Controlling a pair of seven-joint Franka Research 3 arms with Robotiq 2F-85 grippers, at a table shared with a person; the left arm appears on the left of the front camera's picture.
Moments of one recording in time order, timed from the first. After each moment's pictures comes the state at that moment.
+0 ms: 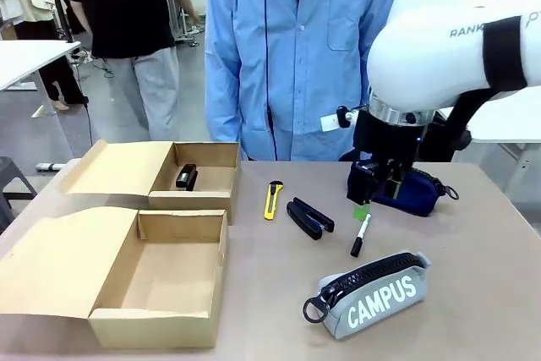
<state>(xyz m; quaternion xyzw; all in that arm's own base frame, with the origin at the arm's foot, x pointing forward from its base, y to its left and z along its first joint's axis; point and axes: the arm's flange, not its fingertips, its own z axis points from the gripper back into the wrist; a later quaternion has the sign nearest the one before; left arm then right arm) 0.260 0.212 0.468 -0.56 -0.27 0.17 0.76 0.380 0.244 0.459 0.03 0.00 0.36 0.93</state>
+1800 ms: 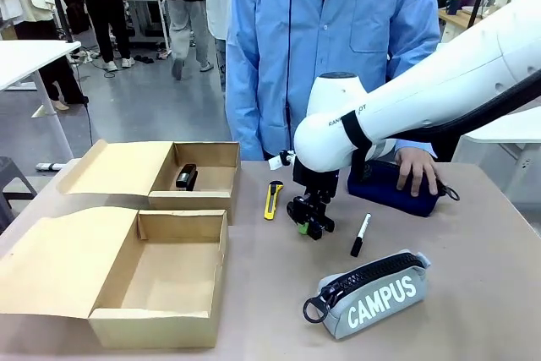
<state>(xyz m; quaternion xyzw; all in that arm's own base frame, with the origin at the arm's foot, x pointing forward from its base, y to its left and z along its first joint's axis) 0.260 0.212 0.468 -0.56 -0.27 0.17 0.76 0.514 0.312 0.298 0.04 0.01 0.42 0.91</state>
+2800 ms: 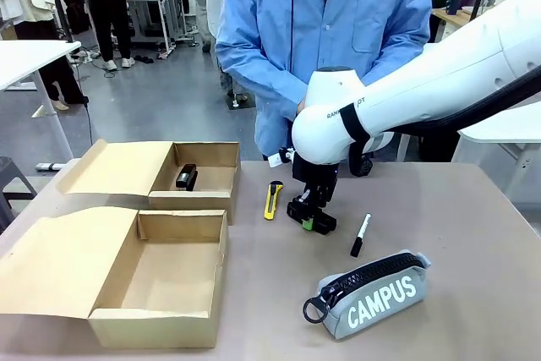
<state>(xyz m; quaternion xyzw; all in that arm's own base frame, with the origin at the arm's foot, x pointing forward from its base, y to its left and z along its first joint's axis) 0.260 0.212 0.468 -0.56 -0.27 0.17 0.76 0.517 0.314 0.305 0.04 0.02 0.42 0.91</state>
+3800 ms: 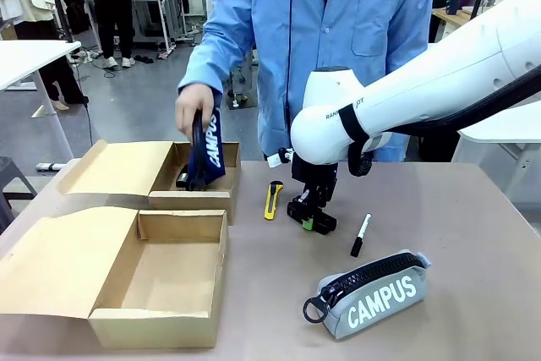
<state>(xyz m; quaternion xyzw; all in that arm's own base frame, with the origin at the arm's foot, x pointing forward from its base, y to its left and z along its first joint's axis) 0.260 0.212 0.468 -0.56 -0.27 0.17 0.76 0.518 0.316 0.305 0.03 0.03 0.42 0.91</state>
